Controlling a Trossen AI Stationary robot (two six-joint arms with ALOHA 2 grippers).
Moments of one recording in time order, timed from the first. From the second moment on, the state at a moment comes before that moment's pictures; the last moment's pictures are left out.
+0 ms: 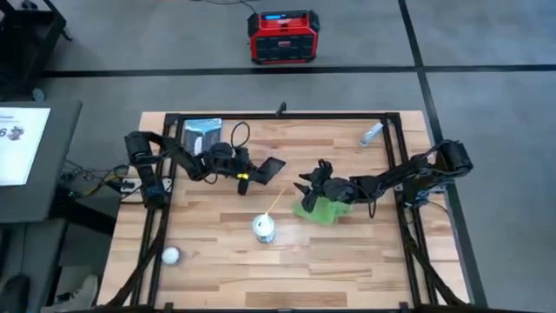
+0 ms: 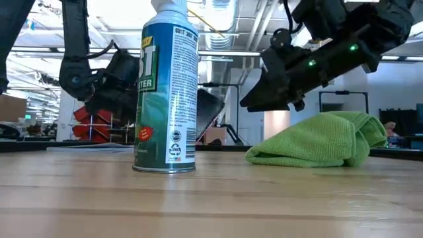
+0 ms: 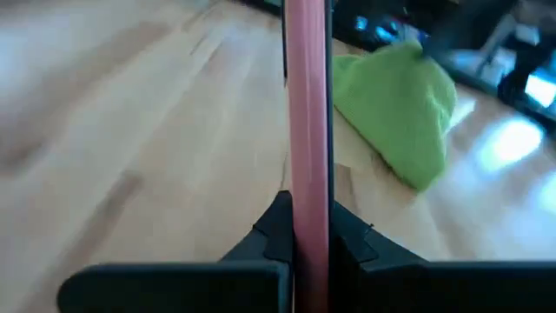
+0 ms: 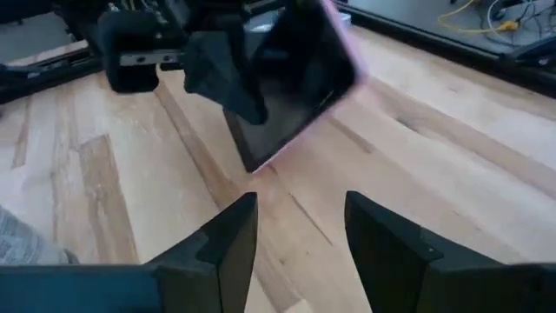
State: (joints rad) left arm 0.41 1.80 0.41 1.05 0.41 0.01; right arm 0.09 1.59 0.58 0.56 0.52 0.38
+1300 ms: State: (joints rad) left arm 0.37 1.38 0.50 0.83 -0.28 1.58; right arm -0.14 1.50 0.58 0.83 0.21 0.27
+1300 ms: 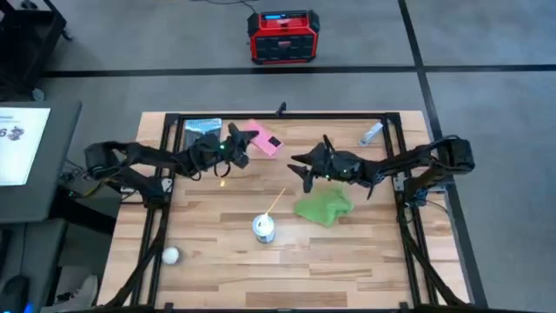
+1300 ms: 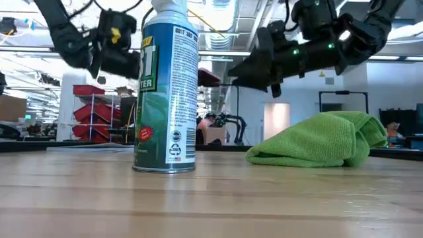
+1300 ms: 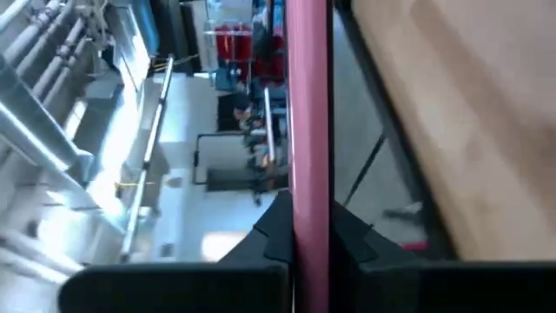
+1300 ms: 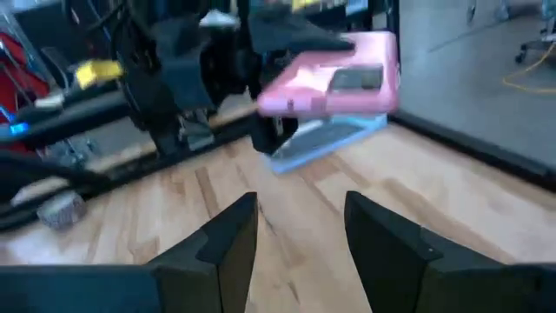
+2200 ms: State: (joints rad) left arm 0.12 1.34 0.65 0.63 -0.55 2.00; right arm -0.32 1.30 0.58 0.67 -0.16 0.32
